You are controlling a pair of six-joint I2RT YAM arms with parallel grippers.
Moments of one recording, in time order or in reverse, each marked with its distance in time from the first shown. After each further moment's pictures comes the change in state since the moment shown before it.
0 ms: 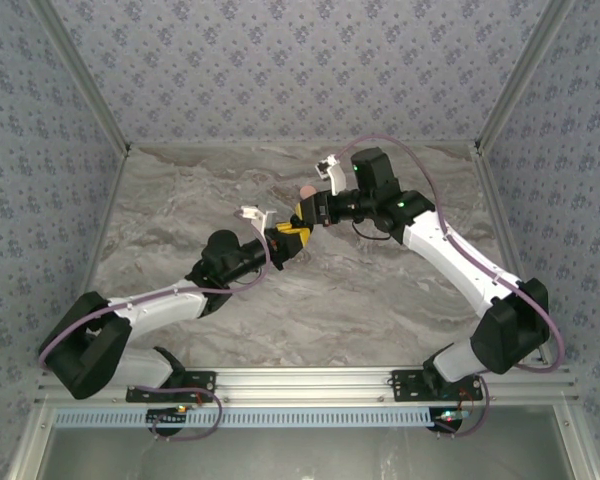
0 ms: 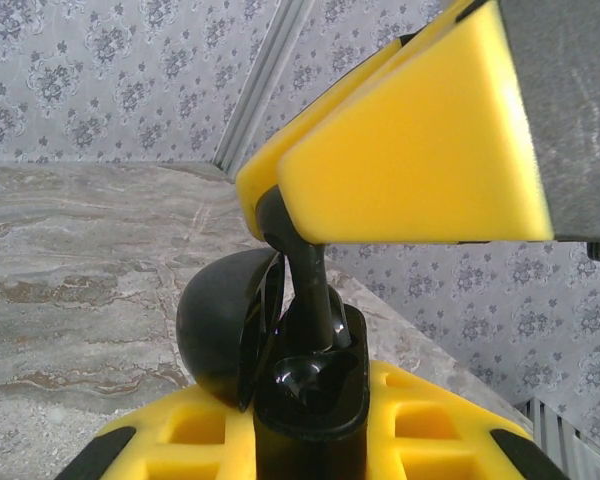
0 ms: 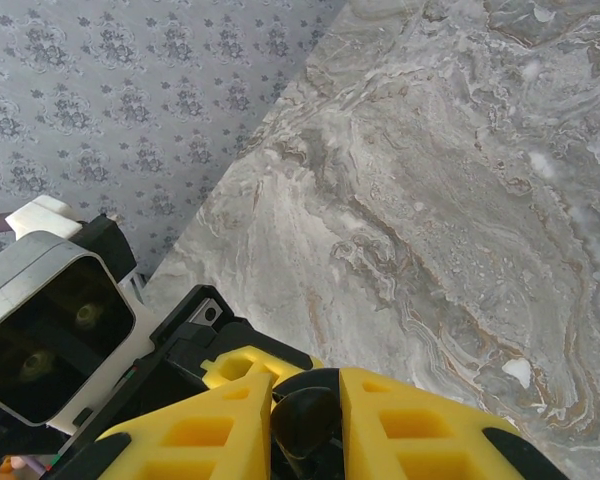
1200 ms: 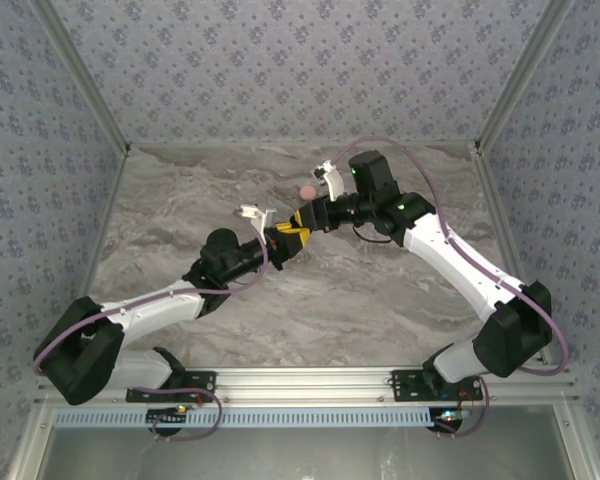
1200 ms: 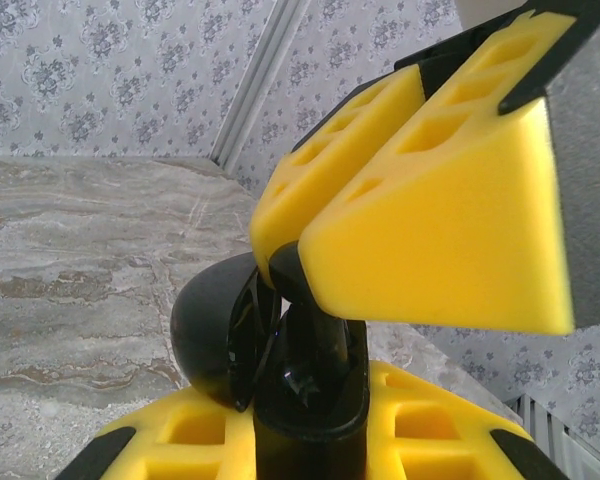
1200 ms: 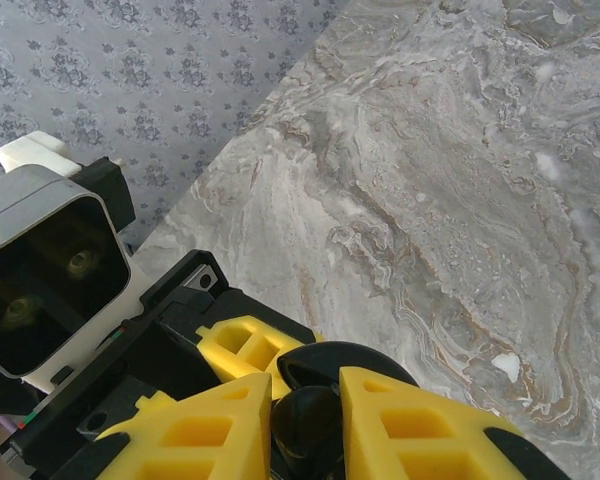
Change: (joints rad) left arm -0.005 -0.036 0.018 -0.069 -0.001 -0.006; right arm 0.023 -0.019 0.000 -0.049 0.010 -0.103
